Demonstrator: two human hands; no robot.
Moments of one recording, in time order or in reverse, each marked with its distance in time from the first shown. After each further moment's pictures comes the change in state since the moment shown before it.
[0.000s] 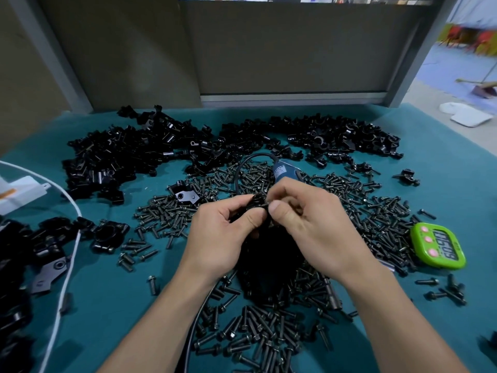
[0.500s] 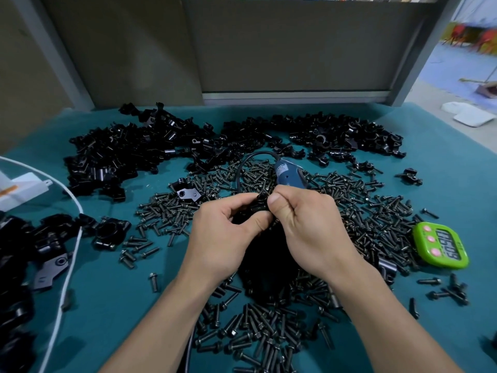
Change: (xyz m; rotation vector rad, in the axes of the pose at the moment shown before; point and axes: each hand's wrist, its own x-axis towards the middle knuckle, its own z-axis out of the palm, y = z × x) left_hand -0.003 0.004 0.002 -0.004 -0.004 0.021; right_hand 0.005 -0.001 0.016 -0.131 0.100 0.008
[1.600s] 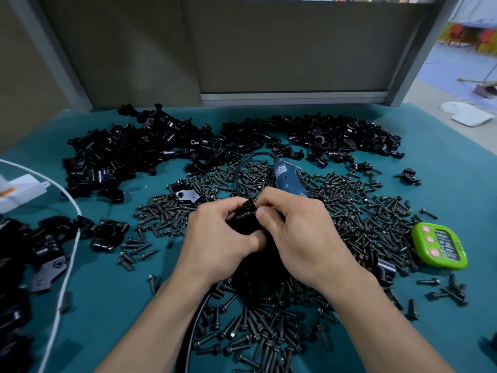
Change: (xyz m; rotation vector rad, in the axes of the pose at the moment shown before) left_hand -0.002 0.005 -0.008 0.275 -0.013 -0.046; right_hand -0.008 -0.007 0.003 0.109 -0.089 0.019
